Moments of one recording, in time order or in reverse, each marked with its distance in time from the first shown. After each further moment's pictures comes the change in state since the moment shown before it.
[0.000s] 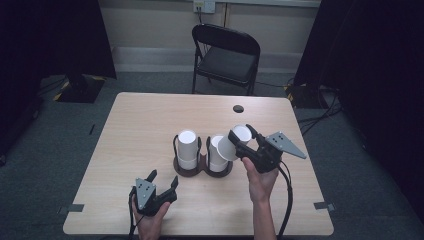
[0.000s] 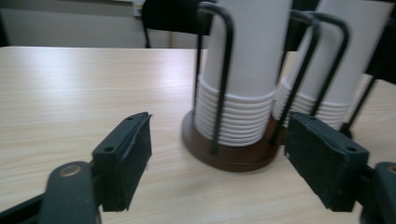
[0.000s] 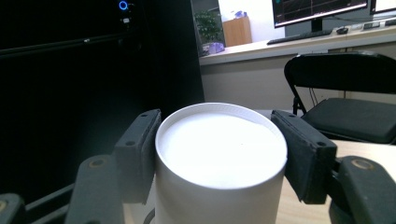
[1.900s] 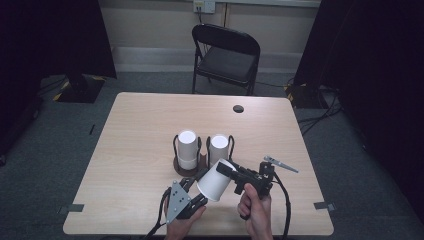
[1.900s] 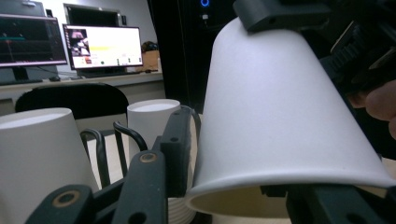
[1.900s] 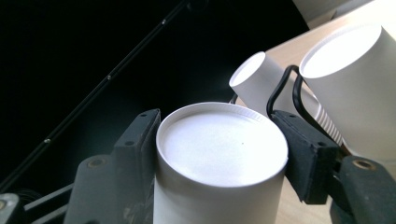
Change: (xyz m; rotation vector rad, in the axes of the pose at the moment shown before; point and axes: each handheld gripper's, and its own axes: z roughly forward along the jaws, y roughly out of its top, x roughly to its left) left arm -0.082 0.026 0.009 -0.285 -0.387 0.211; right arm 0.009 -0.053 -0.024 0.233 0.356 0.559
